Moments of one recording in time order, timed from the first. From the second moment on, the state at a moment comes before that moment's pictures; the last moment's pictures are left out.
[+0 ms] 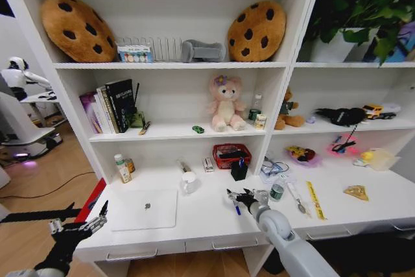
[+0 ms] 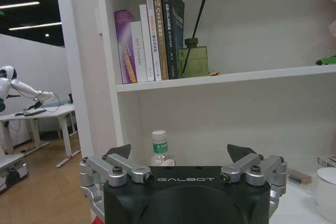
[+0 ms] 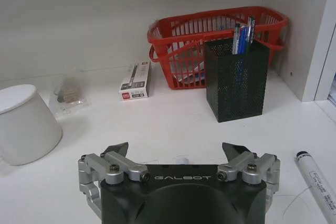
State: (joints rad) left arm 2.05 -1.35 -1.06 -2.42 -0.45 0.06 0.04; right arm -1.14 1.08 0.22 1.77 0.72 -0.46 0.24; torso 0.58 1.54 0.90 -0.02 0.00
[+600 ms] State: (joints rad) left arm 2.05 -1.35 -1.06 -2.42 -0.45 0.06 0.04; right arm -1.12 1.10 0.20 1.71 0.73 -0.48 0.27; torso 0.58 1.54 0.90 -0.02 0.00
